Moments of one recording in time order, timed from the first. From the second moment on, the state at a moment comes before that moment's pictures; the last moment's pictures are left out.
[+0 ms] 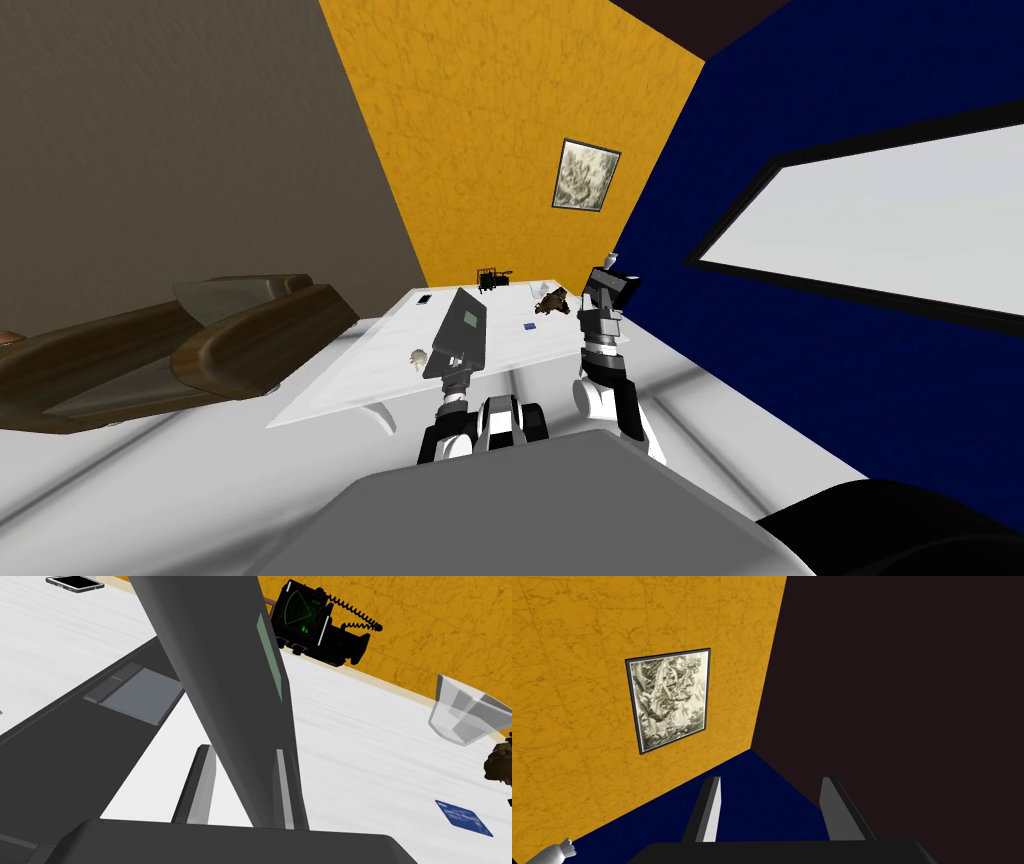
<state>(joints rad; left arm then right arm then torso) 0.44 0.02 -0.42 -1.57 0.70 -0.59 1.11 0.47 0.03 -0.02 -2.30 -0.08 -0.46 0.00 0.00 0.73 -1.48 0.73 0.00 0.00</state>
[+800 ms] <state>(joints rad) 0.35 0.06 -0.43 -1.41 0.77 -0.69 1.31 0.47 0.03 -0.02 -2.30 -0.08 -0.46 0.00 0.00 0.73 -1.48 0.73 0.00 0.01</state>
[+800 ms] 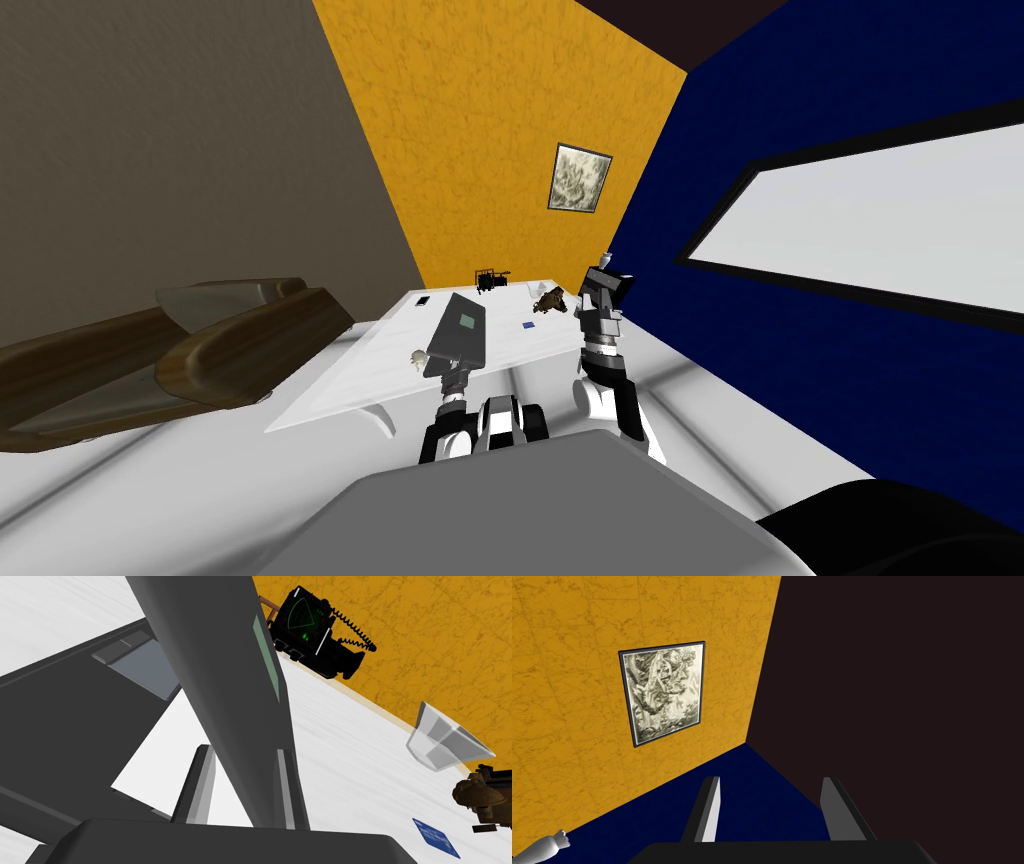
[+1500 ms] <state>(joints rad) 0.30 0.05 -0.42 -1.38 0.81 -0.68 1.36 0.47 0.03 -0.02 -2.30 -0.08 -0.46 0.00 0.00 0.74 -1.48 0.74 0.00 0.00</state>
